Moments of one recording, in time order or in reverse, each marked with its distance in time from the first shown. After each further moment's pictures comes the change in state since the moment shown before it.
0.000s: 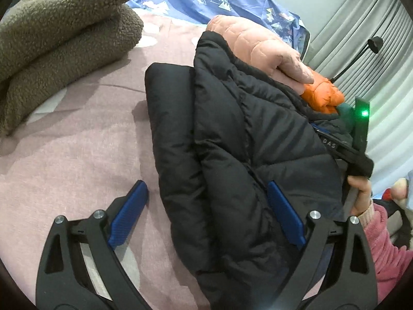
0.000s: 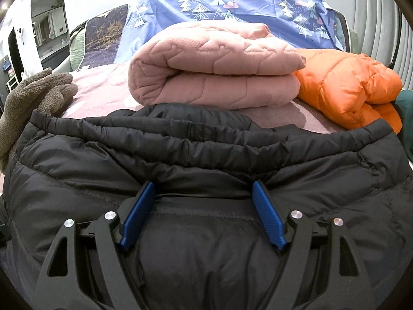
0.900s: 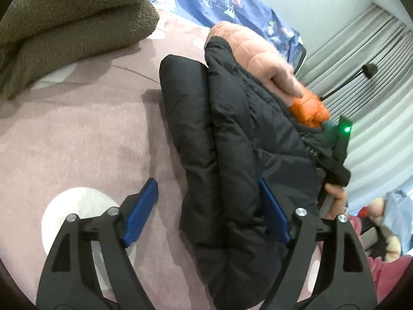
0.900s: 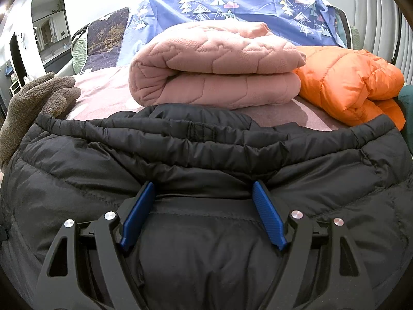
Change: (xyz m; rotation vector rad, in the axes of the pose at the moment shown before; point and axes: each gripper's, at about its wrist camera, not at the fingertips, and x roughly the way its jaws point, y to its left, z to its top) left arm -0.016 0.019 -0.012 -0.130 -0.024 -0.118; right arm 0.001 -0.007 0.000 0.014 -0.003 0.028
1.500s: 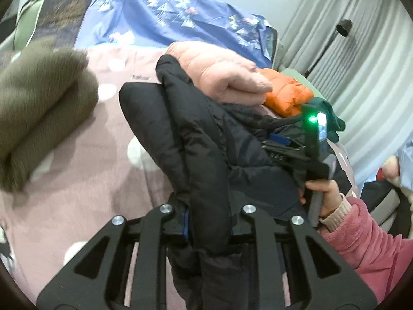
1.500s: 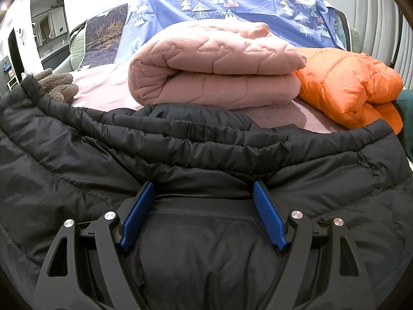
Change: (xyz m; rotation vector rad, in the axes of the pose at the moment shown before) left arm -0.022 -0.101 0.031 0.331 -0.031 0.080; right arm 0.001 0.002 0.004 -0.013 0.016 -0.019
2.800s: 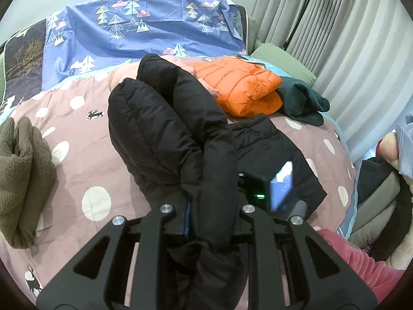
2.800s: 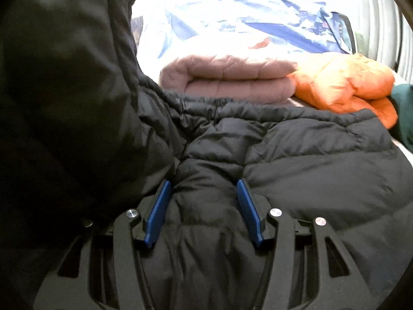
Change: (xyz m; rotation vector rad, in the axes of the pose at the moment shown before) left arm 0.026 -0.158 0.086 0.193 0.111 0.033; right arm -0.059 -0.014 -0.030 0.021 -0.071 0.114
